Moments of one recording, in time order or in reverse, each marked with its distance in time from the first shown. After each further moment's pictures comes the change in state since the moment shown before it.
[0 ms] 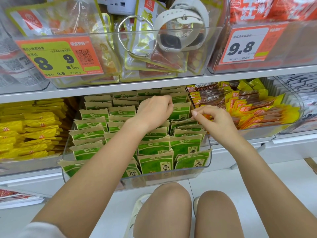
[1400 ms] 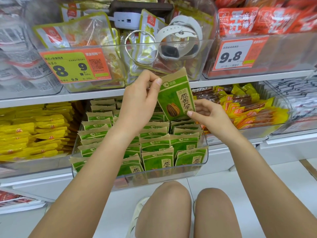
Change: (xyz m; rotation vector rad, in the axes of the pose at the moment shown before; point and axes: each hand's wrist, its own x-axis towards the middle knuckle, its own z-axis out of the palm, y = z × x) left_hand -0.052 0.016 -0.065 -0.579 0.462 0.041; right_hand -0.002 -0.032 -0.009 0.326 -0.056 0.005
